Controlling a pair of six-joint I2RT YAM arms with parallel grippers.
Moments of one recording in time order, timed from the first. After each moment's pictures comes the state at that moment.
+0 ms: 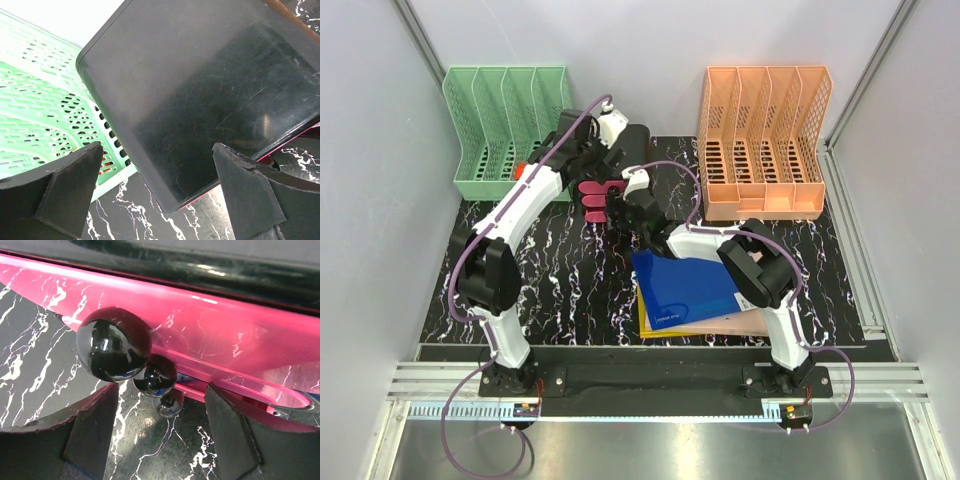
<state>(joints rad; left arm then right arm) -0.35 1.83 1.69 -0.47 -0.01 0.46 0.79 2.11 1.35 0.41 0.24 0.34</state>
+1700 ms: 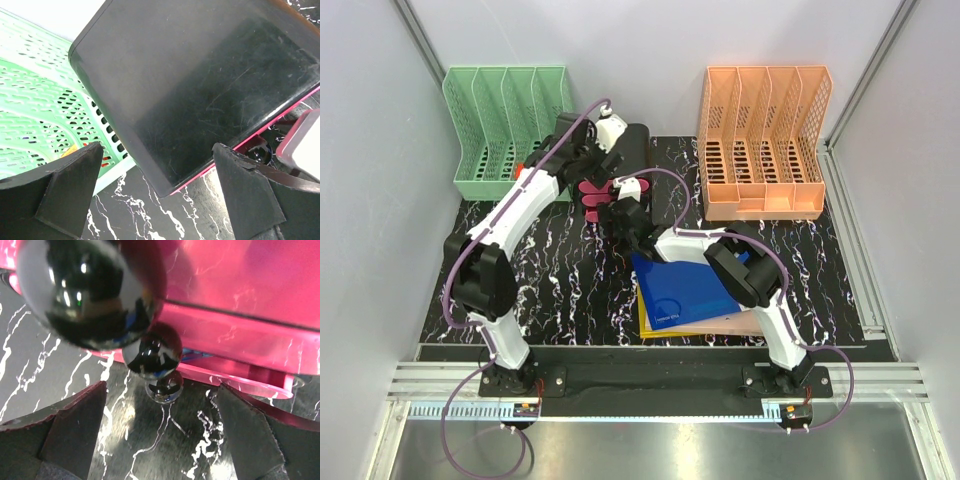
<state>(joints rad) -0.35 1.78 1.65 -0.48 0.00 0.47 0.84 2.19 1.43 0.28 0.38 0.38</state>
